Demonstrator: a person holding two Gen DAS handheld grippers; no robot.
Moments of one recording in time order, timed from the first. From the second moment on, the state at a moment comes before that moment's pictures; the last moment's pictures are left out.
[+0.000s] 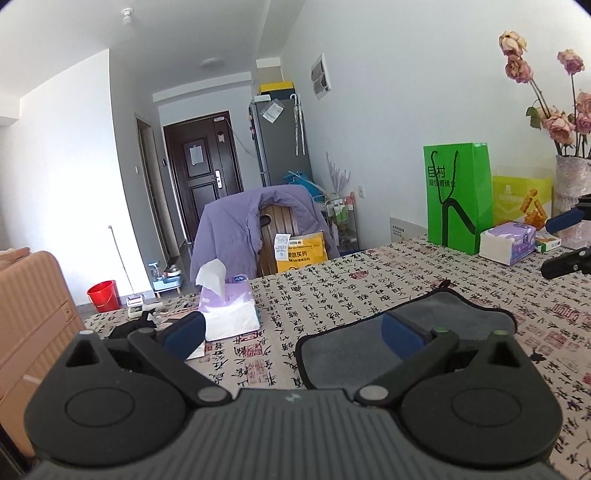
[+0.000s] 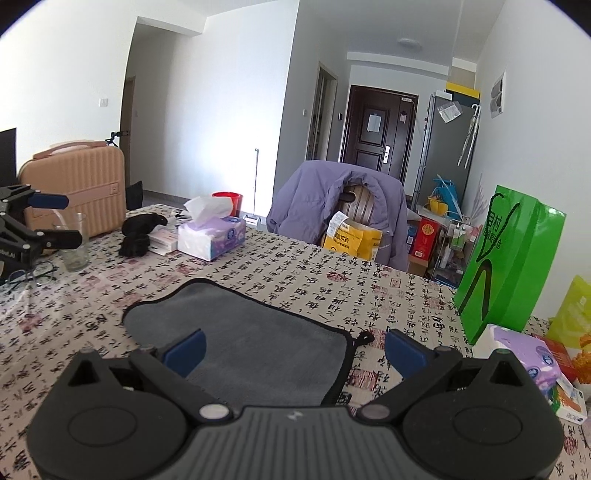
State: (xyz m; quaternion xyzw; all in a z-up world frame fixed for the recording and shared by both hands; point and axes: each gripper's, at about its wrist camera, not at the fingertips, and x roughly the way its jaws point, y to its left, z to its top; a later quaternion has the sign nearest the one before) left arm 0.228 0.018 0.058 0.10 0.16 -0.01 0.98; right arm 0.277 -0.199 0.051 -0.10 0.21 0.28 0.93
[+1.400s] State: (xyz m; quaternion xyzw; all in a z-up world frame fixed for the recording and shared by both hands) left arm 0.052 0.006 -0.004 0.06 0.17 -0.01 0.98; right arm 0.086 -0.240 0.001 -0.08 0.22 0.26 0.94
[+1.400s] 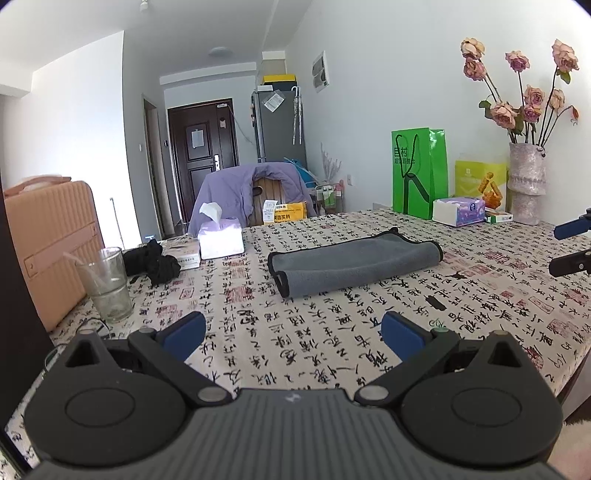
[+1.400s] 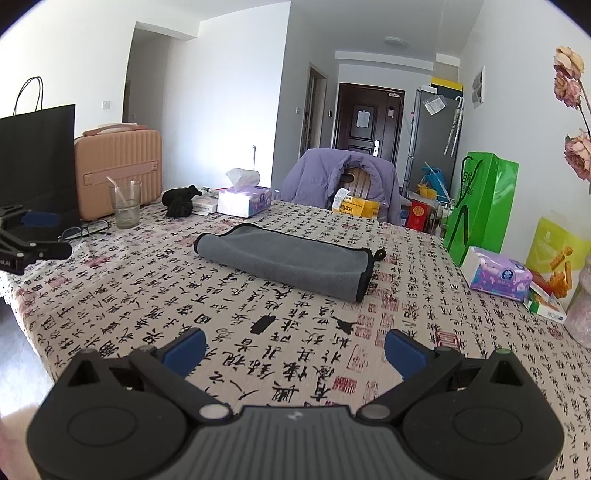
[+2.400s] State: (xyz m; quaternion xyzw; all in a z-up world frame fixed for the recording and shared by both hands) left arm 0.039 0.003 -0.013 0.04 0.16 -0.01 0.99; right arm 0.070 -0.252 -0.013 -0.05 0.23 0.24 0.94
